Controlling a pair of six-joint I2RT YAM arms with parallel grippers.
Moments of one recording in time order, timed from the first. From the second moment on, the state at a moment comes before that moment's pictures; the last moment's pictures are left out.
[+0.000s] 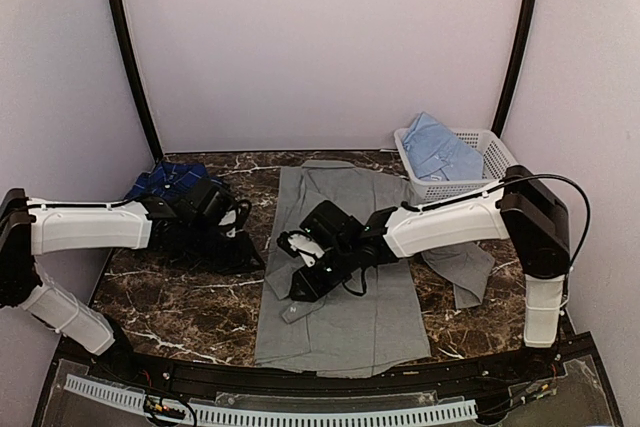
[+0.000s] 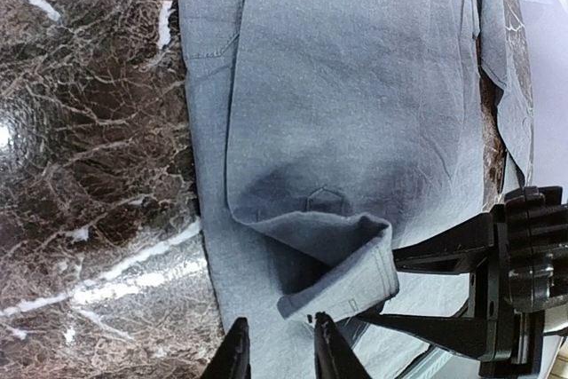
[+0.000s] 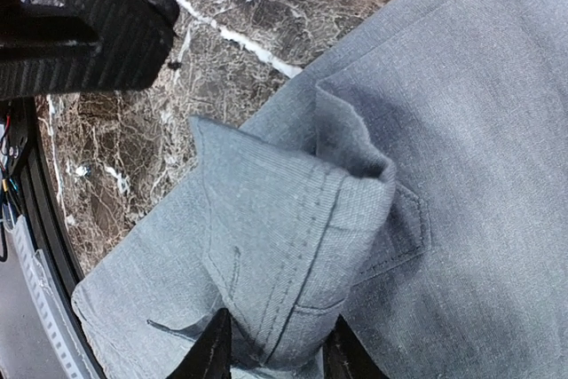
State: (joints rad) left arm -0.72 1.40 0.83 -0.41 0.23 -0.77; right arm 1.09 1.99 1.33 -0.31 -0.27 0.32
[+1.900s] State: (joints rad) left arm -0.85 1.39 0.65 -0.42 0.50 -0.92; right arm 1.05 2.05 1.39 -0.28 -0.13 0.35
